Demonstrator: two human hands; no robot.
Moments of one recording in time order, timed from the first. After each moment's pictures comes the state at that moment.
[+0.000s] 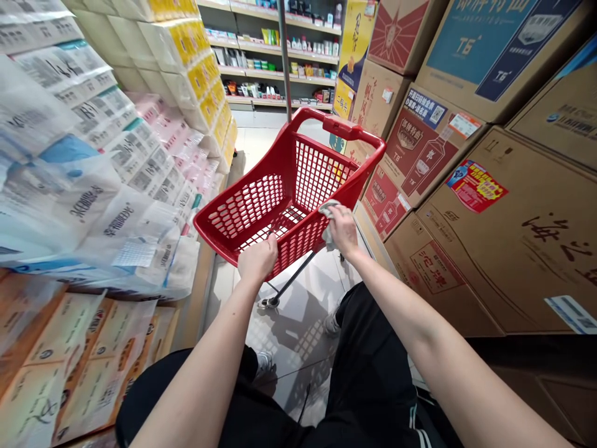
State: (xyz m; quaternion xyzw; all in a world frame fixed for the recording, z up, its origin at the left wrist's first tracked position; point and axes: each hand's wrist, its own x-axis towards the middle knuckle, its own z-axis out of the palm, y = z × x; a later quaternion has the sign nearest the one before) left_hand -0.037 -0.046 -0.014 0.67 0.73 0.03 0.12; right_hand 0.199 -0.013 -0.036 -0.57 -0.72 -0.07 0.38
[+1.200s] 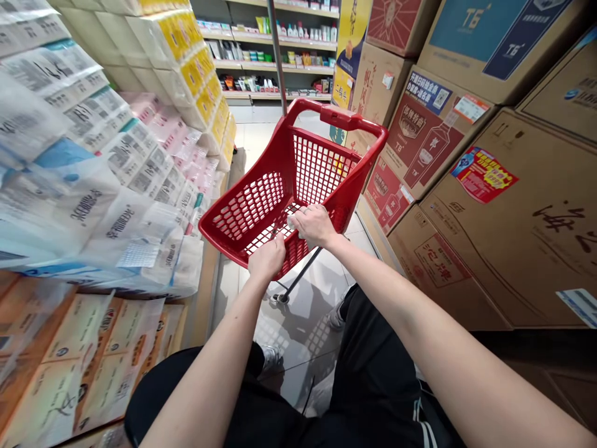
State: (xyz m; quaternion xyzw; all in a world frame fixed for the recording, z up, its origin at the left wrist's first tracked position) left_hand -0.014 -0.046 -0.016 0.65 0.73 0.02 0.21; right_hand 0.145 0.001 -0.018 -0.49 -0.84 -0.11 0.19
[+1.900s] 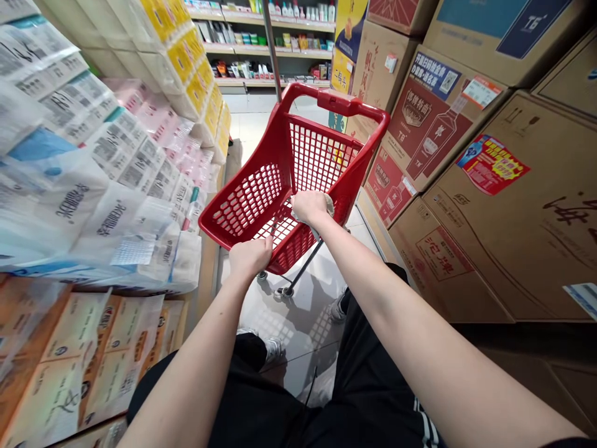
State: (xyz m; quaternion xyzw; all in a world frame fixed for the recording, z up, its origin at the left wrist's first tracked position) left_hand -0.048 -0.037 -0.023 0.71 0.69 -0.08 0.07; right_hand 0.123 0.048 -0.001 -0.66 -0.75 0.04 0.09
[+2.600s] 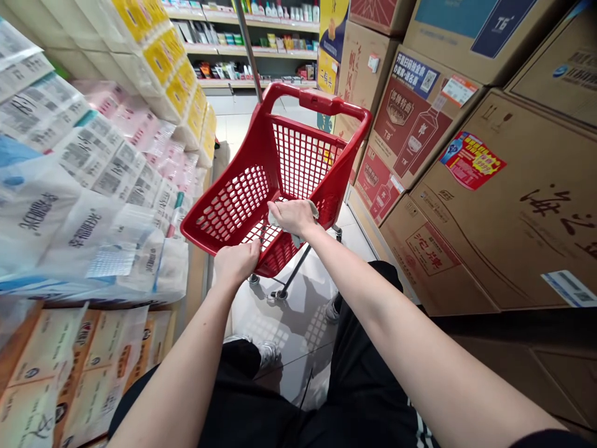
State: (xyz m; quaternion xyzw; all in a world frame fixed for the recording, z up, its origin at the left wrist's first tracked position) left_hand -0.055 -0.035 -0.036 0.74 0.66 -0.10 0.01; right_hand 0.129 0.025 -0.019 -0.59 -0.78 0.02 0.23
